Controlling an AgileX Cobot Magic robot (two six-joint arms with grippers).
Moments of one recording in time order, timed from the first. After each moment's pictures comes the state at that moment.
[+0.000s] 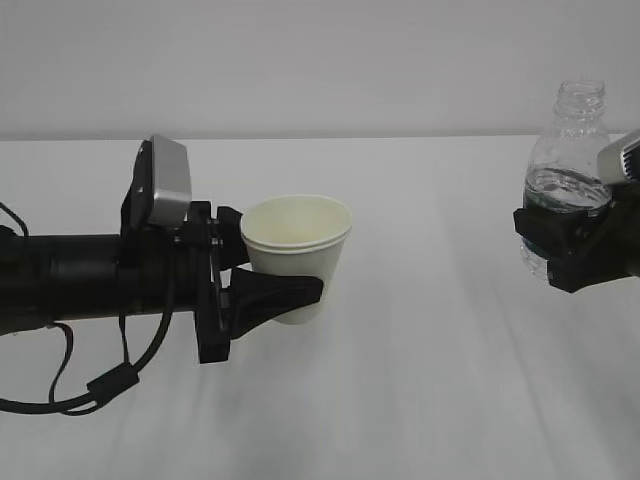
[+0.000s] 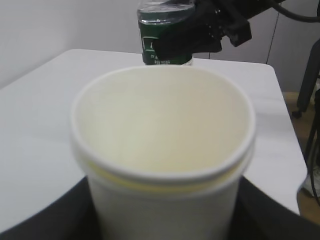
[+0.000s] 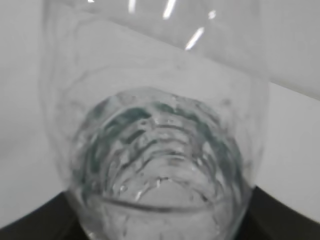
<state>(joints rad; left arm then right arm) -0.38 1.84 -0.70 1.06 -1.11 -0.45 0.02 1.44 -0.47 -0.67 -0.58 0.25</state>
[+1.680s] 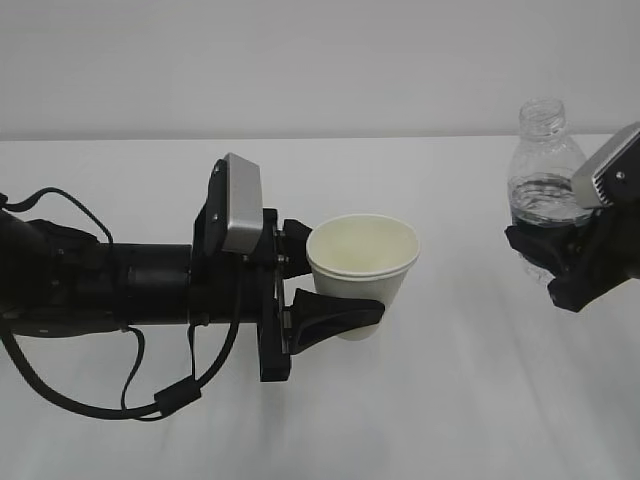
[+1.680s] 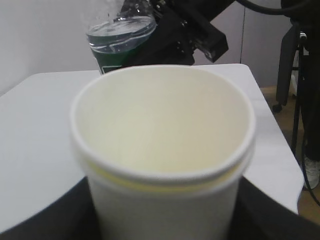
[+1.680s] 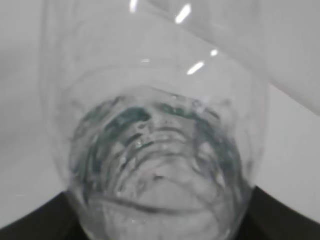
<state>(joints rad) -0.50 1.98 -0.83 1.04 -1.14 -0.35 0.02 1.44 -0.52 -0.89 -0.51 0.24</state>
